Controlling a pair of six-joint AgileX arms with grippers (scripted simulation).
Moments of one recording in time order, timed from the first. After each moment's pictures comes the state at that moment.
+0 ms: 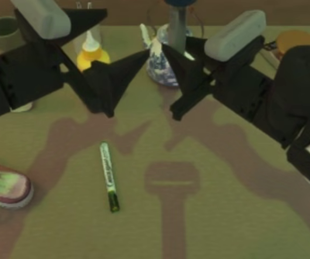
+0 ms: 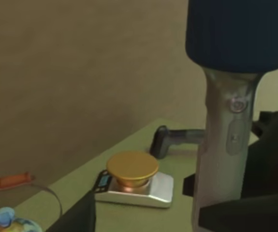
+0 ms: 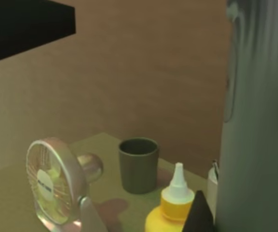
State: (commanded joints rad) left arm -0.37 1.20 0.70 0.47 0.62 0.02; right arm 0.63 1.60 0.75 0.89 -0.15 0.03
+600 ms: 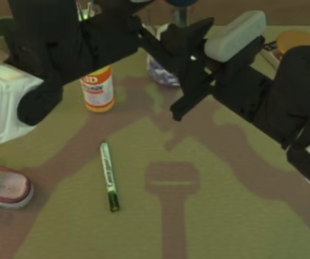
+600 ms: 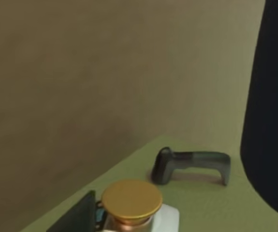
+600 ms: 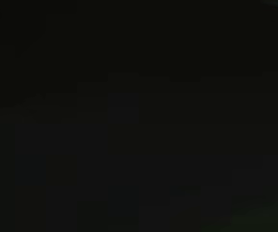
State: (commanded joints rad) left arm -0.54 1.55 0.97 0.55 0.45 0.01; right arm 0.63 1.60 0.75 0.89 -0.15 0.03
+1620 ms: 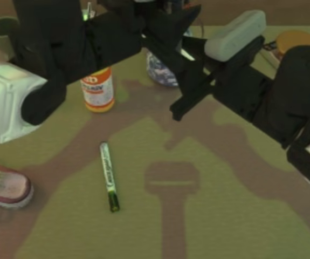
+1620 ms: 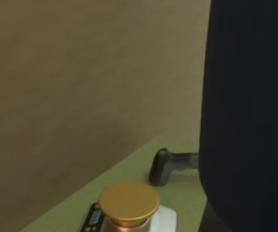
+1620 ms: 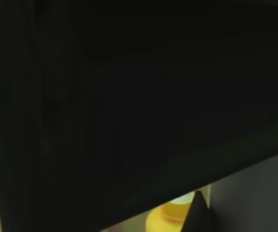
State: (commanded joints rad) left arm -0.55 1.56 0.97 0.56 0.45 0.01; right arm 0.63 1.60 0.75 0.89 -0.15 0.03
